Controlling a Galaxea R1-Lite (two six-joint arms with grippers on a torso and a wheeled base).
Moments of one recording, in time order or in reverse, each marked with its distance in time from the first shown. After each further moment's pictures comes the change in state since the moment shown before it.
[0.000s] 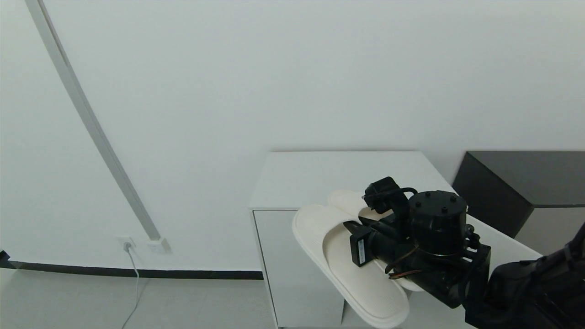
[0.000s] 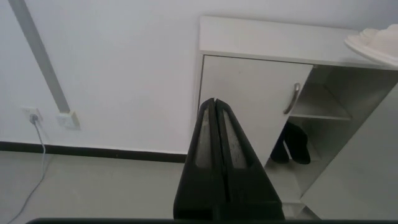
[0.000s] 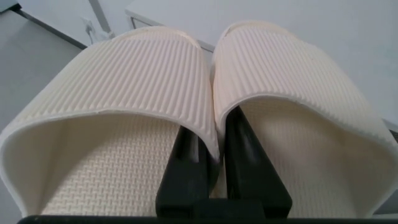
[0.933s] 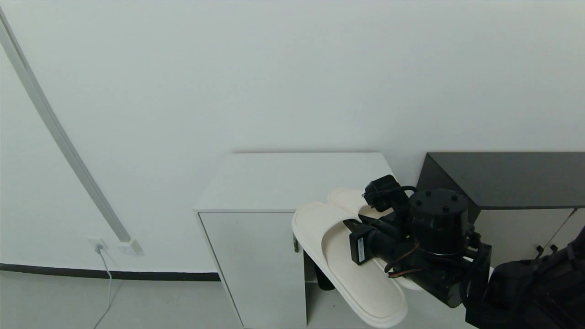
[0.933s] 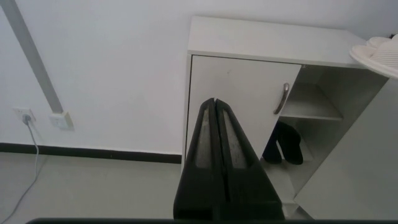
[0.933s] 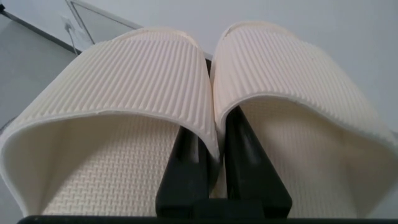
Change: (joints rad) left arm -0.001 0.000 0.000 0.000 0.002 0.000; right arm 0.006 -0.008 -0.006 0.000 -0.020 0.000
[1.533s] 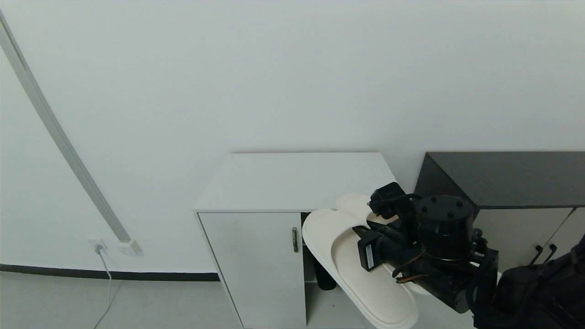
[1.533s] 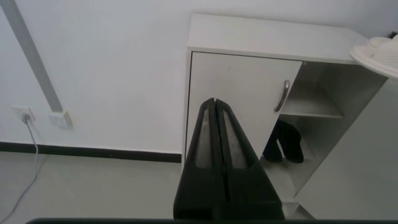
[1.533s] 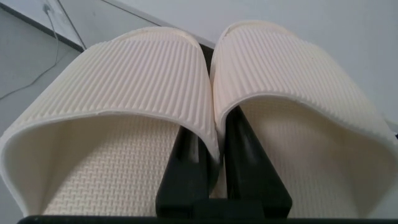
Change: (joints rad) left arm 0.001 0.000 0.000 0.000 0.000 0.000; right arm -0.025 -0.004 0.055 -0.007 -0.007 -0.044
